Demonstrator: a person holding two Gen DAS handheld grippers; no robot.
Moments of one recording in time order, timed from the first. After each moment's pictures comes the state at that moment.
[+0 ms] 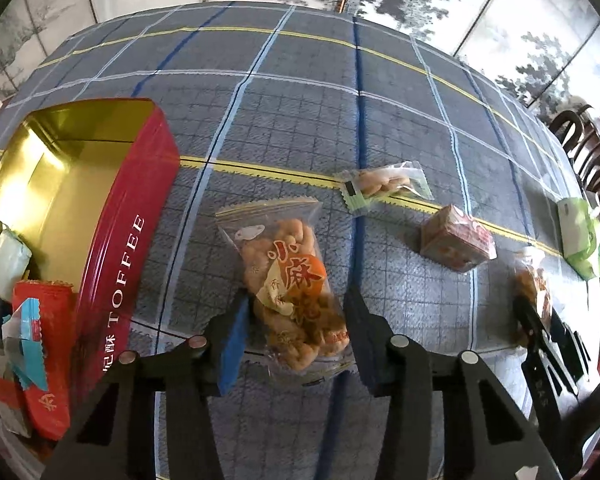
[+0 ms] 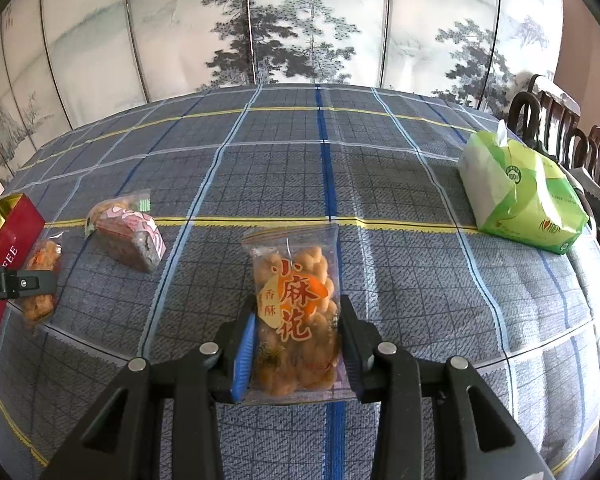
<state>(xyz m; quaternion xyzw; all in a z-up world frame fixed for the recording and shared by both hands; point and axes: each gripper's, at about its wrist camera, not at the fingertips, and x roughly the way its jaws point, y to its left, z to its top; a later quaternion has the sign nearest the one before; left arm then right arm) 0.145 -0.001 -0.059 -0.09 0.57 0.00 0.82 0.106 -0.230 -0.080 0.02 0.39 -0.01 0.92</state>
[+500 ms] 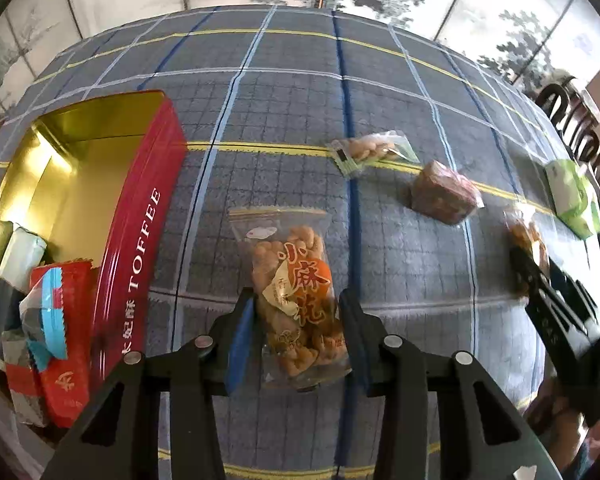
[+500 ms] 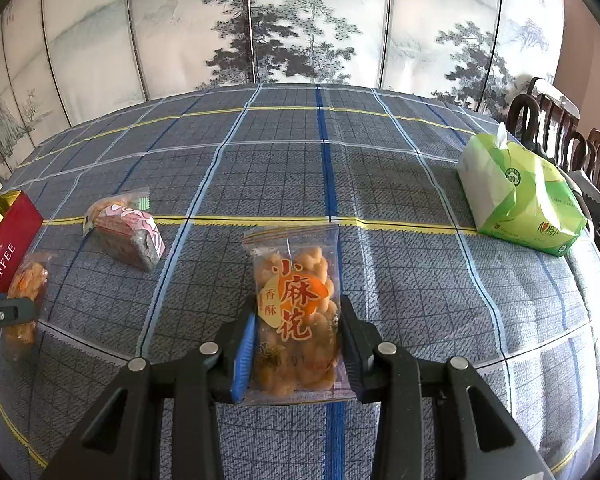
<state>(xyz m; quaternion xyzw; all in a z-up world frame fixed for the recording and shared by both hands) 0.115 0.000 -0.051 -0.05 0.57 -0.02 0.82 0.105 -0.229 -0.079 0.01 0.39 -0.01 0.92</state>
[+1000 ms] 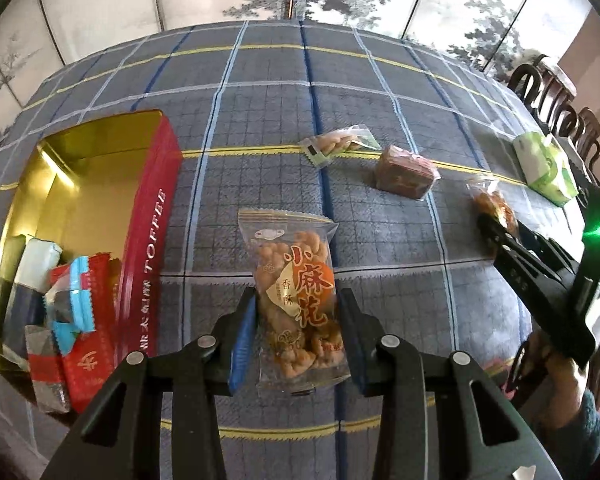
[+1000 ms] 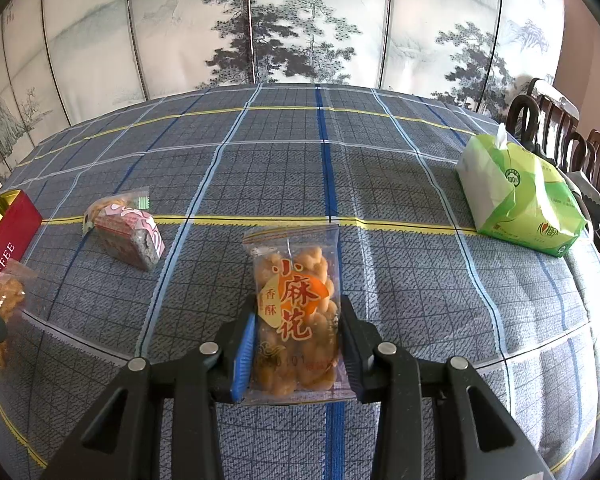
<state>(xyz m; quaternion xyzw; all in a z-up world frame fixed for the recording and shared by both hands) 0.087 -0.002 -0.023 -0.02 0.56 -0.06 0.83 0.104 -0.229 -0.078 0.01 0.39 -0.01 0.92</state>
